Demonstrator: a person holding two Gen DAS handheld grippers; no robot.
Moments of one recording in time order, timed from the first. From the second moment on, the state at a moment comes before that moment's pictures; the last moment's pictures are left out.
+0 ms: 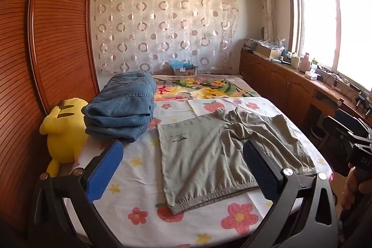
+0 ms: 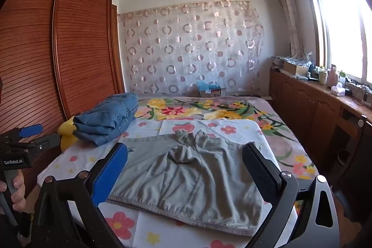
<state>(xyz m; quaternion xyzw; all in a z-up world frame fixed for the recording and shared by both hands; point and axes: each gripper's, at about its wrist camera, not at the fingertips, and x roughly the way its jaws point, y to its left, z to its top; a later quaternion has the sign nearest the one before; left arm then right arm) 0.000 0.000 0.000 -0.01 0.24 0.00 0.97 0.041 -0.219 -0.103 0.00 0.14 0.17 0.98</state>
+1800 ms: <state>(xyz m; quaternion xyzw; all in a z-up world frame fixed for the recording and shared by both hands) 0.000 0.001 0.000 -0.01 0.24 0.00 0.97 0.037 -0.220 -0.100 0.01 0.14 0.17 0.97</state>
